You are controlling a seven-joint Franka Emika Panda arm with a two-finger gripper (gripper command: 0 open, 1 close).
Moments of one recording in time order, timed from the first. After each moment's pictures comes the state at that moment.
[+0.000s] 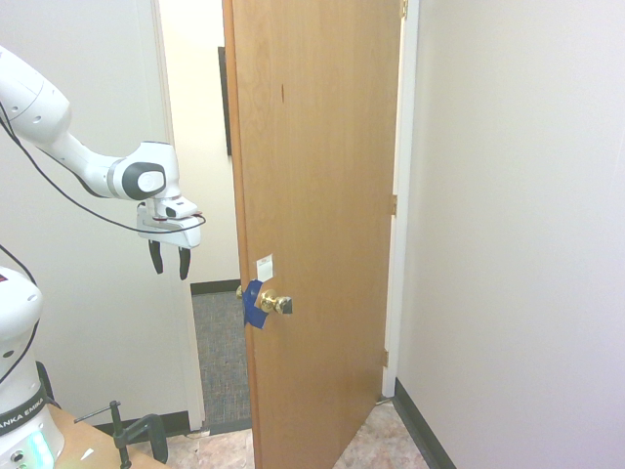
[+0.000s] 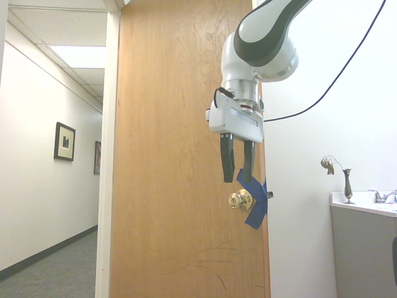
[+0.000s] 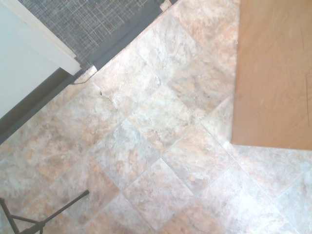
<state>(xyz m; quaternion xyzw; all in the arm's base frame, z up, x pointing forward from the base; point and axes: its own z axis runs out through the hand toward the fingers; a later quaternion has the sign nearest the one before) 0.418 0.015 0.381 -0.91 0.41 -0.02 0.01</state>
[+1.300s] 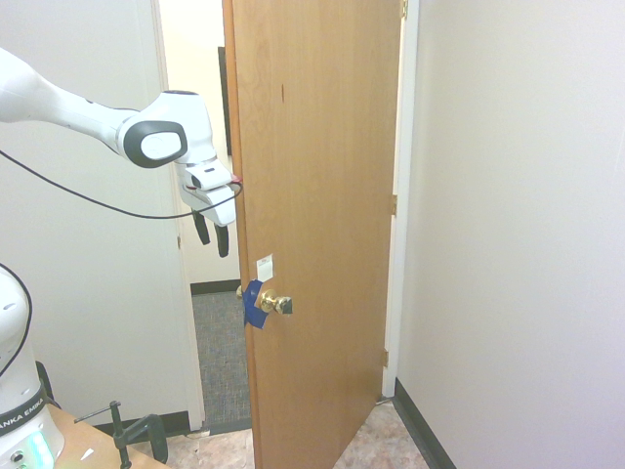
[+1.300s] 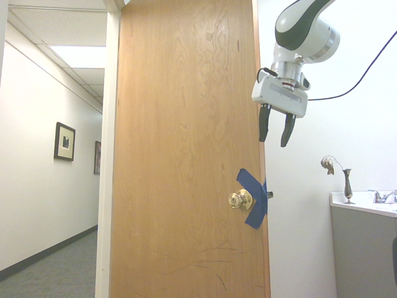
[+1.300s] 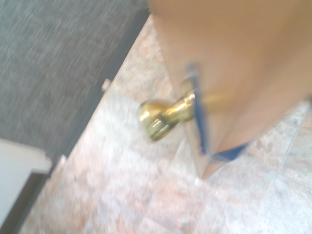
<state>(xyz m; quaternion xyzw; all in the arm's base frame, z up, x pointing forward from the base) 0.343 -0.187 0.493 -0.80 0.59 -0.09 0.08</state>
